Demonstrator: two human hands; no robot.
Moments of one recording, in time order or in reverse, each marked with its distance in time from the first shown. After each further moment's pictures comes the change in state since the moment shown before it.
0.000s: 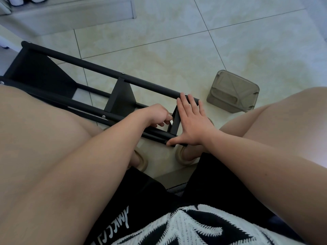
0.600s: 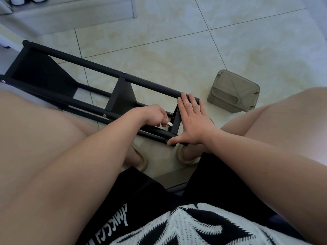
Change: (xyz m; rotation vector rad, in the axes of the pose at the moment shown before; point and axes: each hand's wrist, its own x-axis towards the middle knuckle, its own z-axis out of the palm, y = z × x) left_hand -0.001 -0.012 -0.011 0.167 -0.030 0.070; right_hand 0.003 0.003 0.003 0.000 -0.001 -0.005
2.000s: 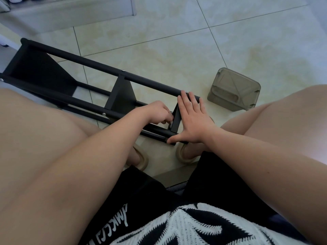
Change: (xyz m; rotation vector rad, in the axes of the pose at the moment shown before) left_hand 0.008 0.005 0.006 -0.121 0.053 0.014; right_hand 0.001 0.000 0.000 -0.001 0.007 0.005
